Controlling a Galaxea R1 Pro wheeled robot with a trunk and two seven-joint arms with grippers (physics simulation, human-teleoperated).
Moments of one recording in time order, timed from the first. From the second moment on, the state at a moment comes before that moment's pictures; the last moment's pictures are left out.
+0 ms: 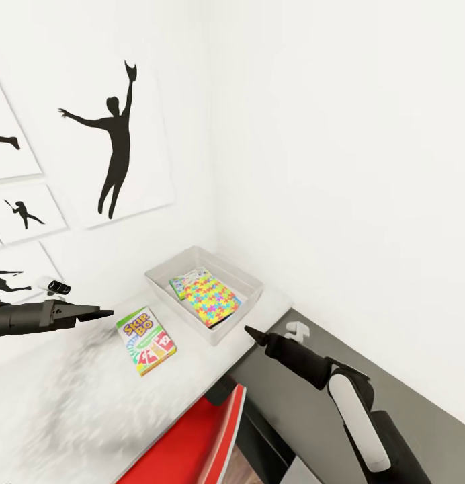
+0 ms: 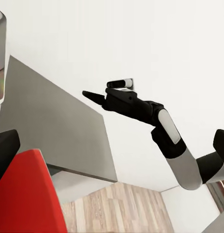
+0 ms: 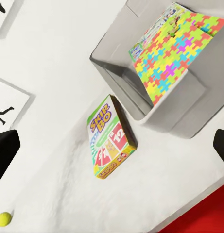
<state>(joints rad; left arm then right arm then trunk) -0.67 0.68 -0.04 -1.16 0.50 1.04 -1.57 -0.32 -0.02 0.15 -1.54 -0.81 0.66 0.19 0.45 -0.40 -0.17</state>
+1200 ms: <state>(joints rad) -0.67 0.68 -0.04 -1.16 0.50 1.04 -1.57 -0.31 -0.02 0.15 -1.54 -0.81 0.65 0.18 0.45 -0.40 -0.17</state>
